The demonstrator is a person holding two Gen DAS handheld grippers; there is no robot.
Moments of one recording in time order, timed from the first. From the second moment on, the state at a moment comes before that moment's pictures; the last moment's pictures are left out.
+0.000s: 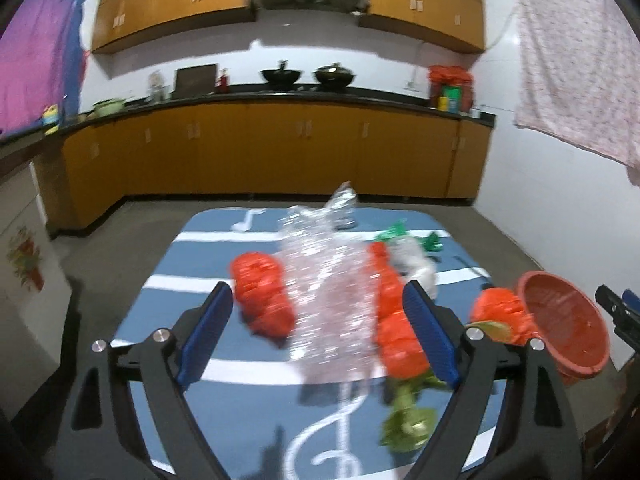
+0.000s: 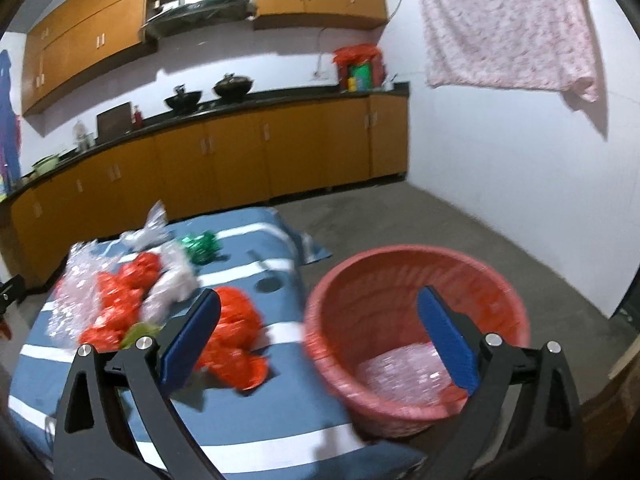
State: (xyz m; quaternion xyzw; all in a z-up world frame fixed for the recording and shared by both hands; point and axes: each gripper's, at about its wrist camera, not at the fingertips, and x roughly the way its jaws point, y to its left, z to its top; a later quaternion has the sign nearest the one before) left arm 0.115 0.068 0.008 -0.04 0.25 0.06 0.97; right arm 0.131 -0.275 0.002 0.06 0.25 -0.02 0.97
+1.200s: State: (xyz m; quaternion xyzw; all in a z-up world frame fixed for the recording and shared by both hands) left arm 0.172 0.077 -0.035 -0.05 0.32 0.05 0.95; right arm 0.206 -0.210 -0.070 0.04 0.38 0.03 0.92
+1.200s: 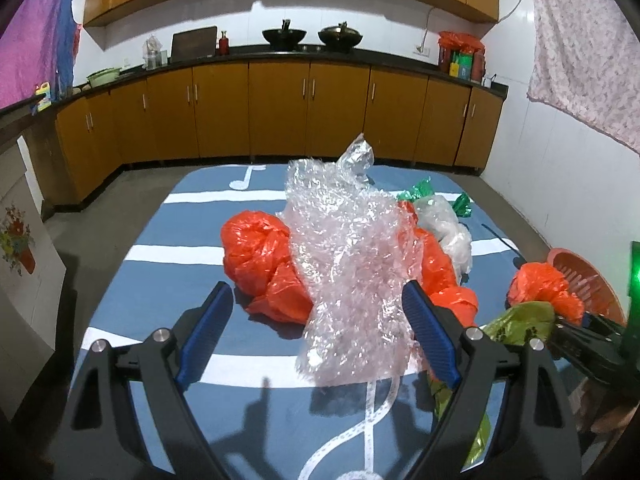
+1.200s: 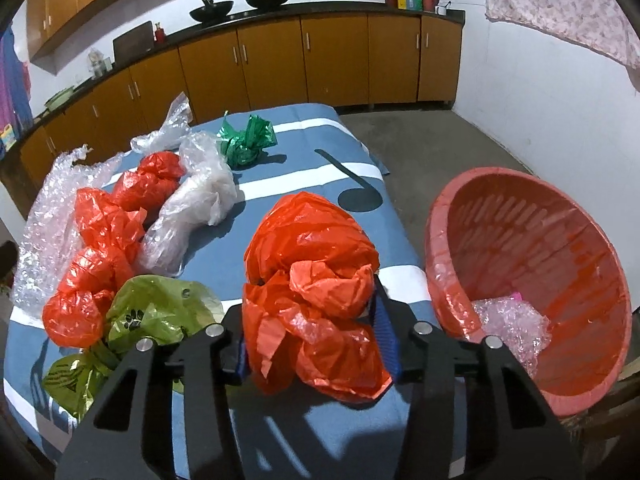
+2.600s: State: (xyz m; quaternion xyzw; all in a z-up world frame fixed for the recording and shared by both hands) left arm 0.156 0.028 0.023 -0.03 0.26 -0.06 0.96; right arm 0.169 -0.276 -0.011 0.08 0.29 -0.02 0.95
